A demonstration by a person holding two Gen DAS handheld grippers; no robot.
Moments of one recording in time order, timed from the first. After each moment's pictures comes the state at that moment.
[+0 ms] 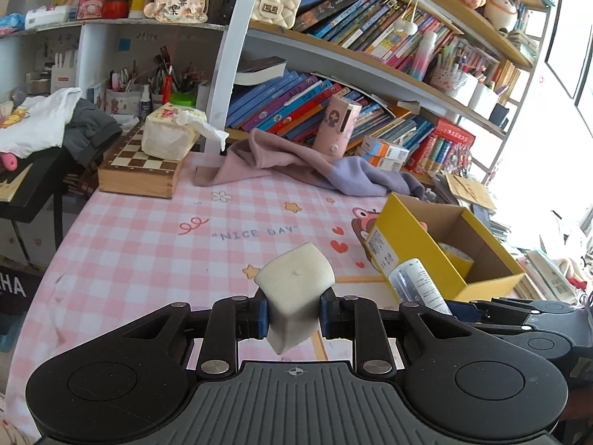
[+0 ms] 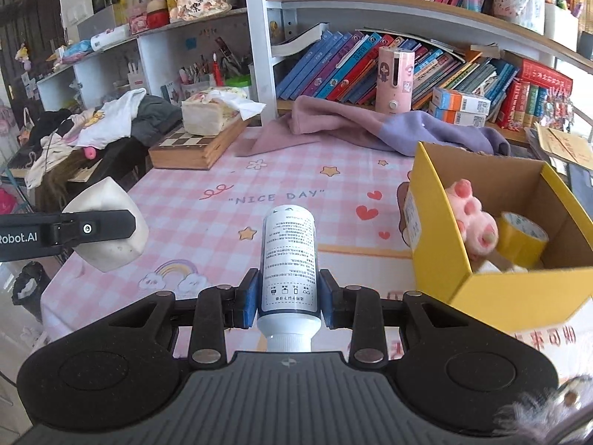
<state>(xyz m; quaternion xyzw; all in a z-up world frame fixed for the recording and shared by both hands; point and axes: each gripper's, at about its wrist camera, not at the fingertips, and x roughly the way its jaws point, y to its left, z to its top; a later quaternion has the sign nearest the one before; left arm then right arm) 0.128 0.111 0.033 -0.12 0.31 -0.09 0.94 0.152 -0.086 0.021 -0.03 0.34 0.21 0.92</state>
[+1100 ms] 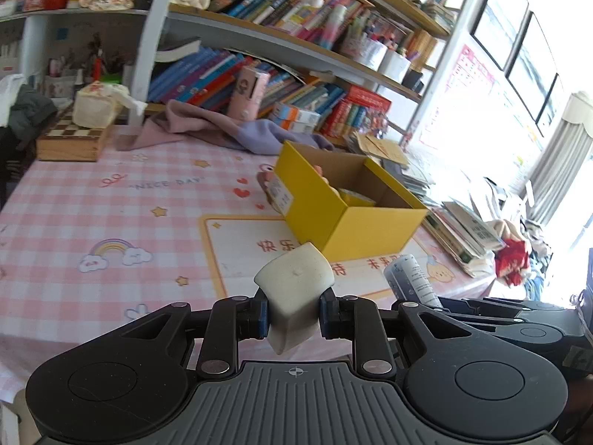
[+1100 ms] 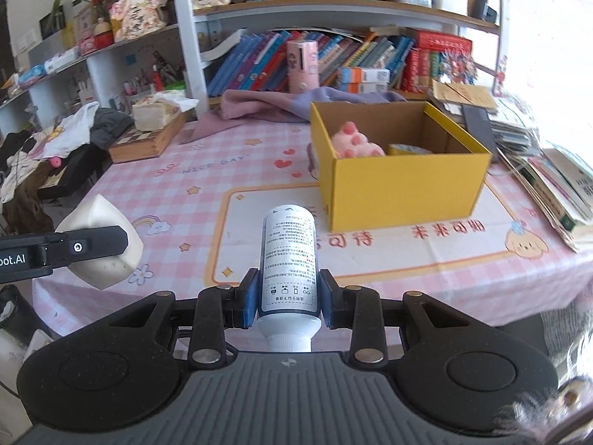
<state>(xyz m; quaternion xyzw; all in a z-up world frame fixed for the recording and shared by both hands) 0.046 0.043 0.025 -0.11 0.32 -0.21 0.92 0.025 -0.172 0.023 0.01 0.35 0.10 0.93</state>
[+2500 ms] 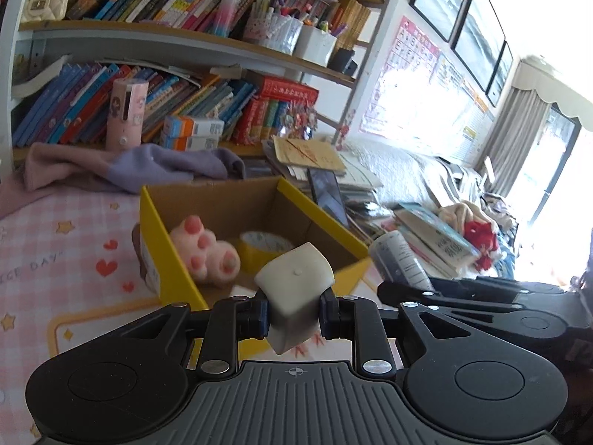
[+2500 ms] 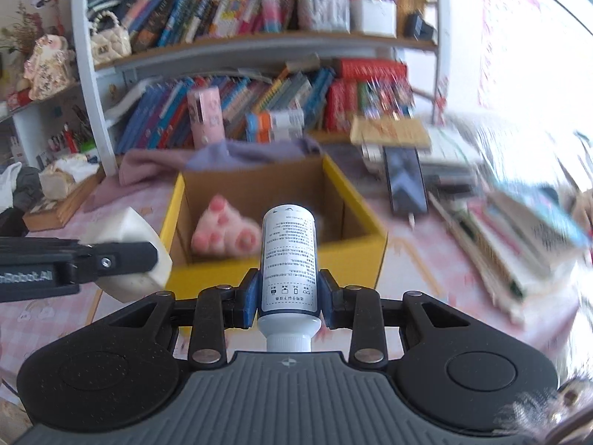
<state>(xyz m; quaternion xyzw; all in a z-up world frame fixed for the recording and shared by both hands) 0.198 -0.125 0.039 -0.07 0.30 -0.28 0.91 0.162 -0.316 0.047 0.01 0.28 0.05 0.96</state>
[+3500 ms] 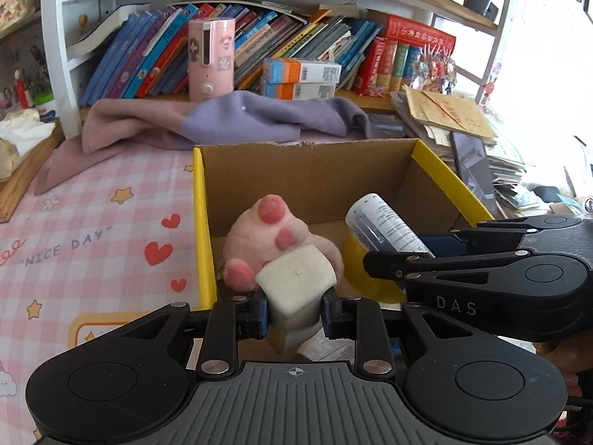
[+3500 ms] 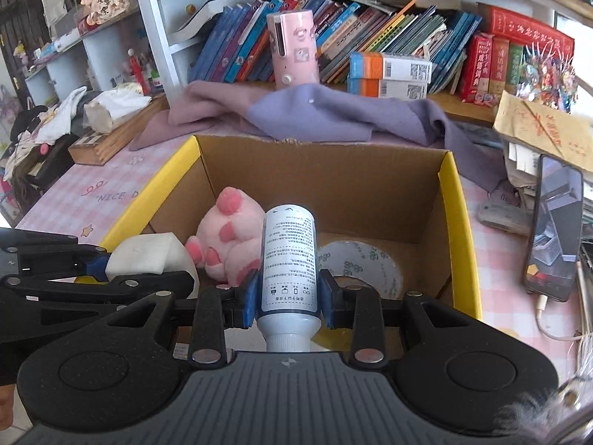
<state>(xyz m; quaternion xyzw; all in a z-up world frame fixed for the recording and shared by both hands) 0.302 -0.191 -0.019 -0.02 0.39 -0.07 0.92 0.367 -0.327 -0.021 -0.04 0.39 0.26 0.88</state>
